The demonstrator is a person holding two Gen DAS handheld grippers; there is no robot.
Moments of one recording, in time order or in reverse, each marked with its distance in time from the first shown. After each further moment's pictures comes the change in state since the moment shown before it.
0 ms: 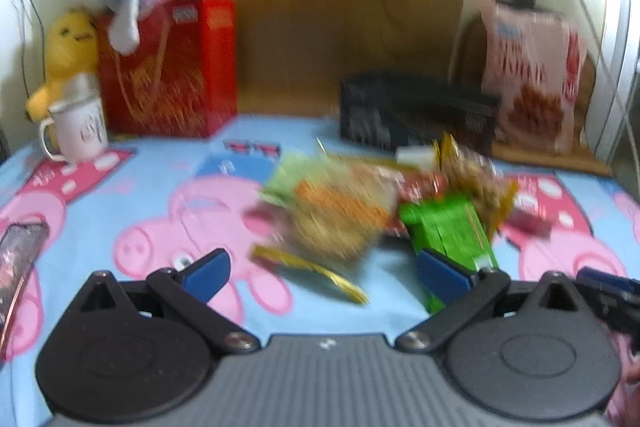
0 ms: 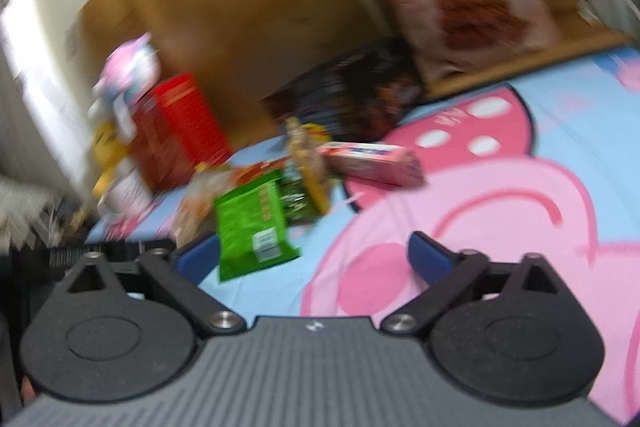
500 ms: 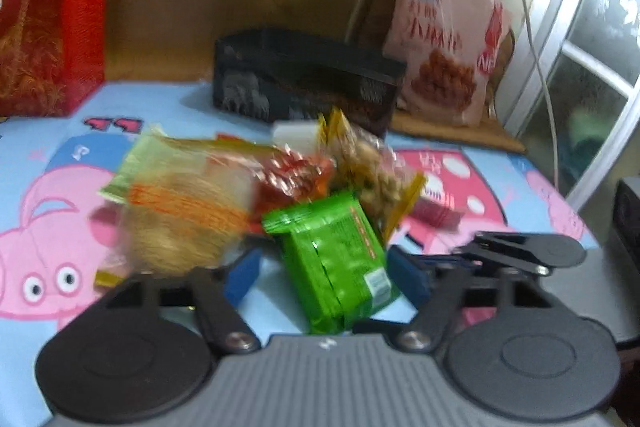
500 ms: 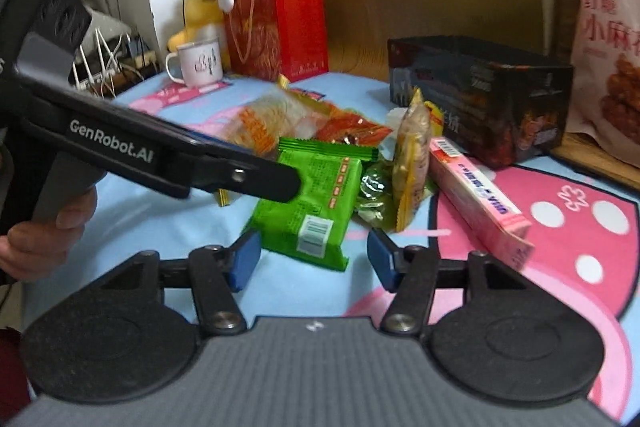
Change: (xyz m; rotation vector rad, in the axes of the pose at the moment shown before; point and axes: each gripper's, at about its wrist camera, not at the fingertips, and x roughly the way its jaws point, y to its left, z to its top) left arm 0.066 -0.036 0.023 0.032 0.221 -0.356; right arm 0.070 0.030 0.023 -0.456 0.264 0.192
